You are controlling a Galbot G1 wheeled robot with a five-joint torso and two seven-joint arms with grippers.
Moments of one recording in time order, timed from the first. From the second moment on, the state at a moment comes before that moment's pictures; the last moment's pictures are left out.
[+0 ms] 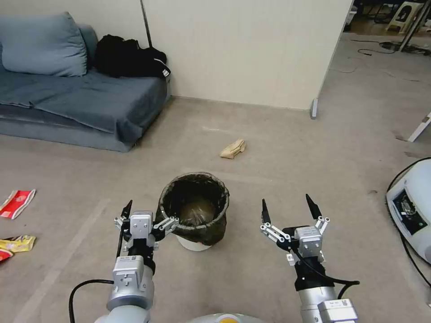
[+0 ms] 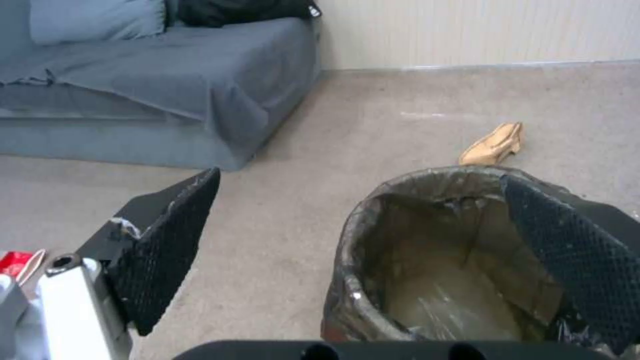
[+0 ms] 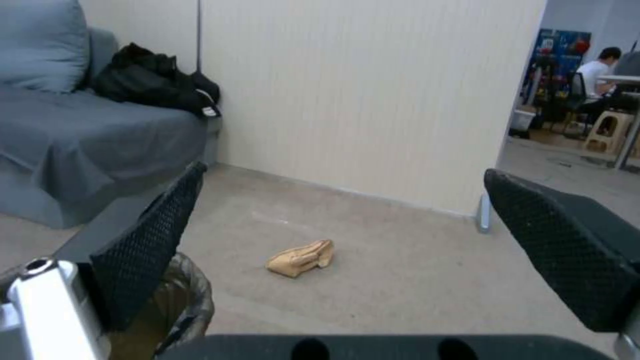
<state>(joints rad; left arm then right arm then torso) 1.84 -1.55 -0.35 -2.47 0.21 0.34 -0.22 -1.95 1.61 0.35 2.38 -0.28 0.19 0.03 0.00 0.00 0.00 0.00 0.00</state>
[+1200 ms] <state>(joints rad) 1.36 -1.53 -0.53 -2.02 -0.35 0.66 -0.34 -1.93 1.61 0.32 2.32 -0.31 0.19 0.02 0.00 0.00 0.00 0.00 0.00</state>
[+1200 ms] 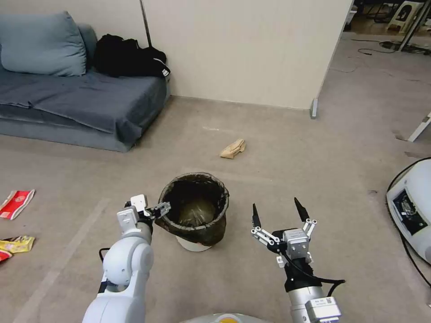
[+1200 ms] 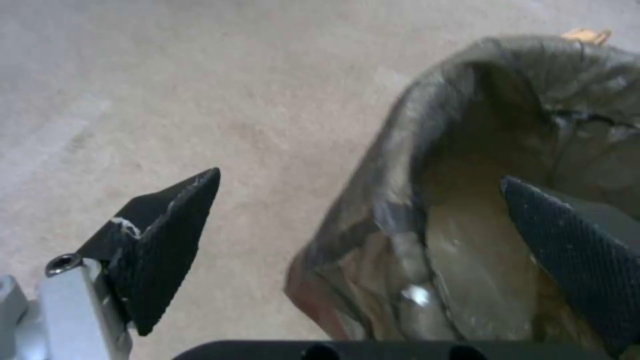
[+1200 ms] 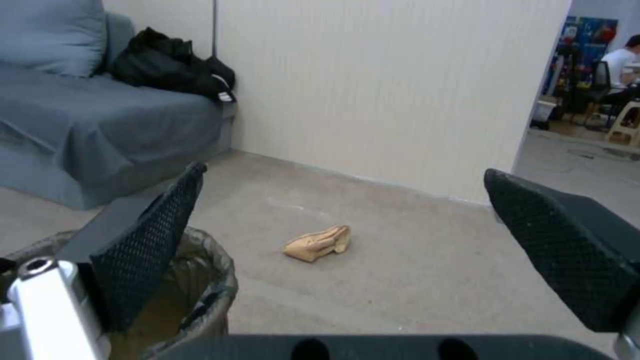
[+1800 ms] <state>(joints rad) 1.35 -1.54 -0.52 -1.93 -0.34 0.66 -0.32 -1.93 1.61 0.30 2.32 -0.32 0.19 0.02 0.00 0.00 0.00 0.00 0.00</state>
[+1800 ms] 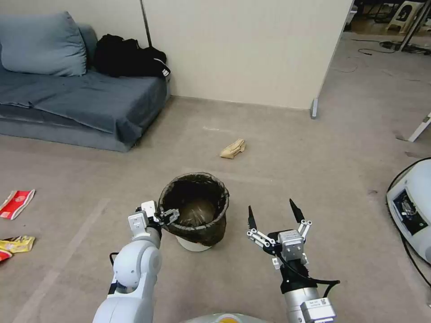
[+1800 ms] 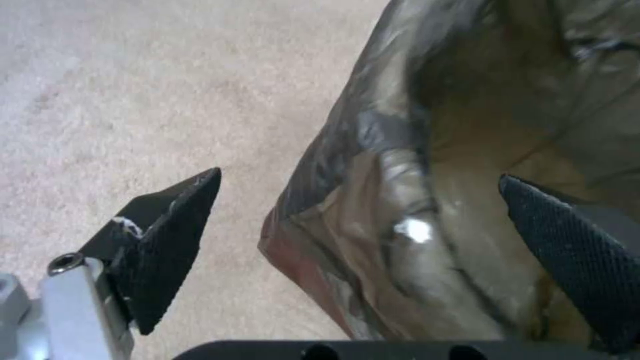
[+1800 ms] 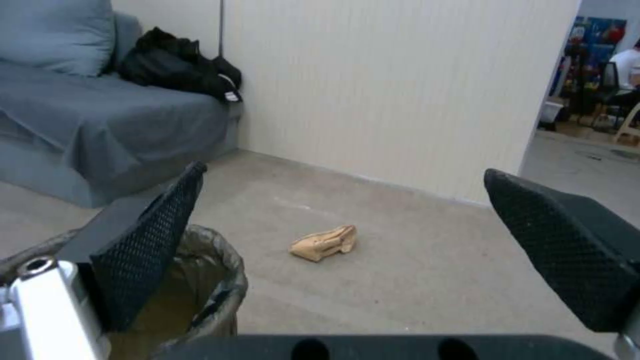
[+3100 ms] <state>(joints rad) 1.38 -1.60 -0.48 -1.91 -0.30 0.66 -0.34 -1.94 1.61 0.26 2.31 -0.42 0.24 0.13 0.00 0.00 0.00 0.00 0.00</state>
